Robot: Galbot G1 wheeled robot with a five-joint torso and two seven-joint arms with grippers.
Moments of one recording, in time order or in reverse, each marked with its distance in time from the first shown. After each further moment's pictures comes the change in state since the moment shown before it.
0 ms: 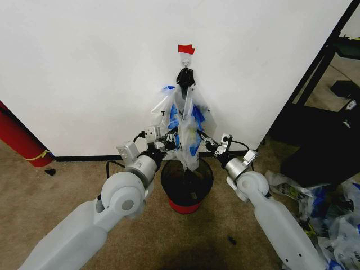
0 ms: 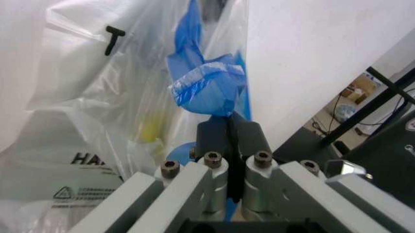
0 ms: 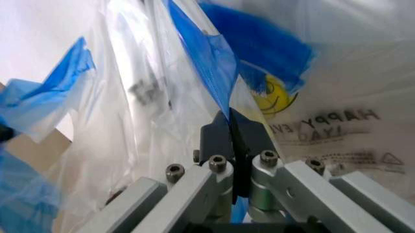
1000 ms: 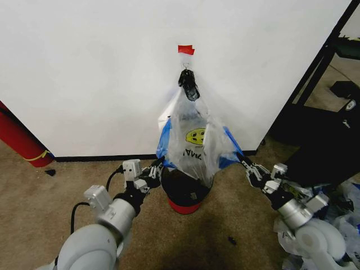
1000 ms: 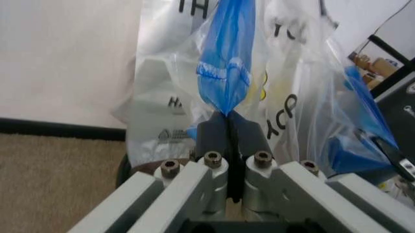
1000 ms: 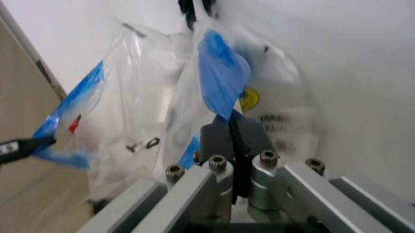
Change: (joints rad) left arm 0.564 0.110 -0.231 -0.293 0.170 -0.027 0.046; right arm -0.641 -0.104 0.471 0.413 -0.168 0.091 -0.229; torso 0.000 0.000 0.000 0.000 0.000
